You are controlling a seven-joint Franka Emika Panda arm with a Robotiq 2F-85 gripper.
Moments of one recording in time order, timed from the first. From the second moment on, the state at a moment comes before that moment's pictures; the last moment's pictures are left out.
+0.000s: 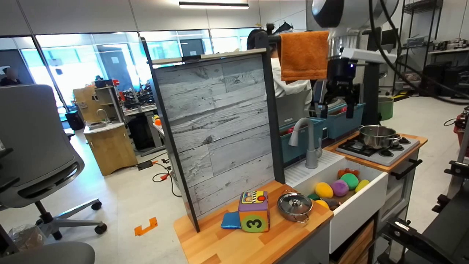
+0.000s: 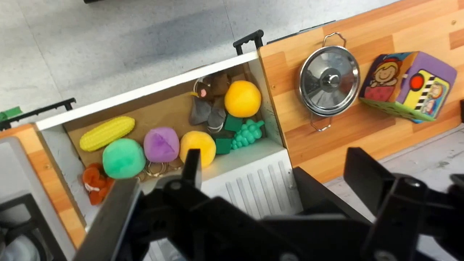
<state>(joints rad) -0.08 0.56 -0.10 -1.82 0.30 2.22 -0.16</state>
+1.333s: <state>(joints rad) -0.21 1.32 -0.06 -1.15 0.42 2.15 0.51</state>
